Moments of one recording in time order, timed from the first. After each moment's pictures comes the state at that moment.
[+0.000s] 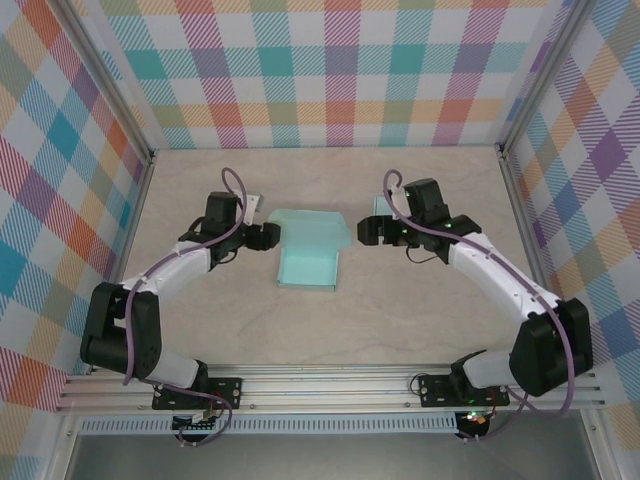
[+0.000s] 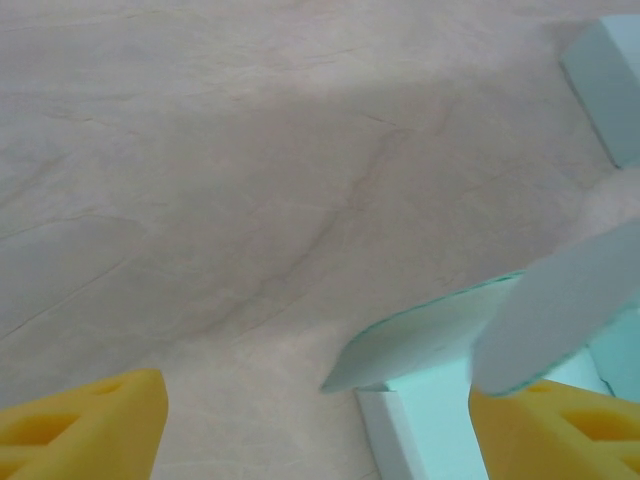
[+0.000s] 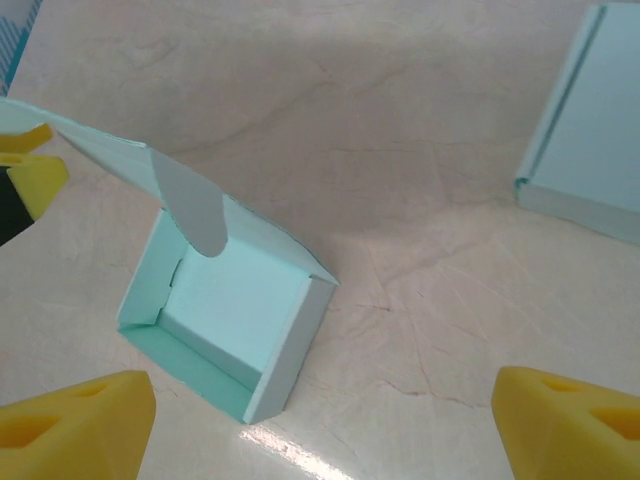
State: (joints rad) left arm -0.25 1.46 0.88 -0.16 0.24 -0.05; right arm 0.43 1.37 1.07 -0.51 -0.31 0.30
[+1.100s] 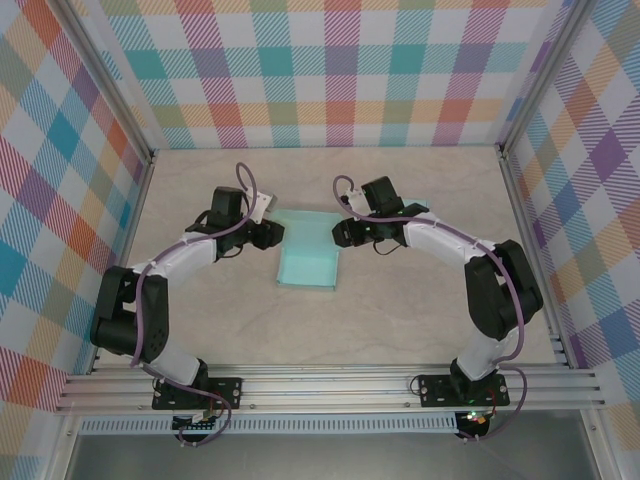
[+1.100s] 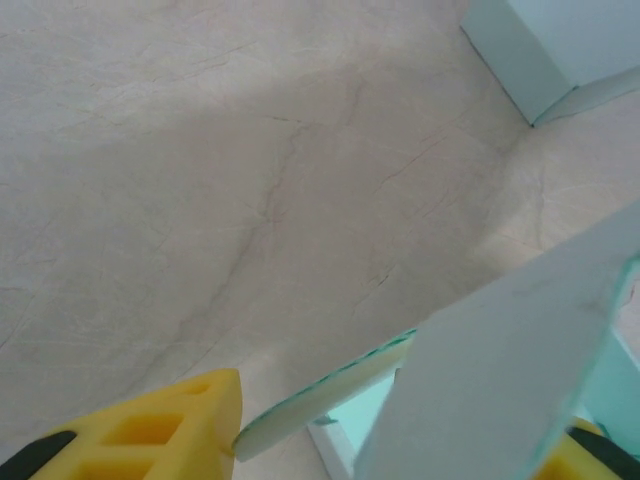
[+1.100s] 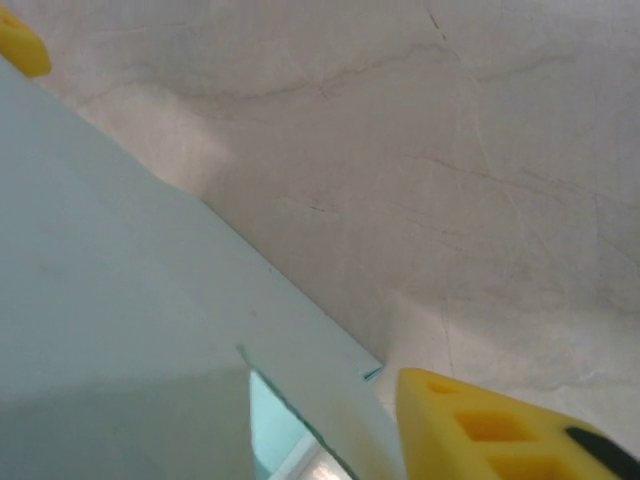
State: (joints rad) left arm -0.25 1.56 0.95 -0.16 0.39 0.08; right arm 0.53 1.72 1.20 -0.38 -0.35 0.17
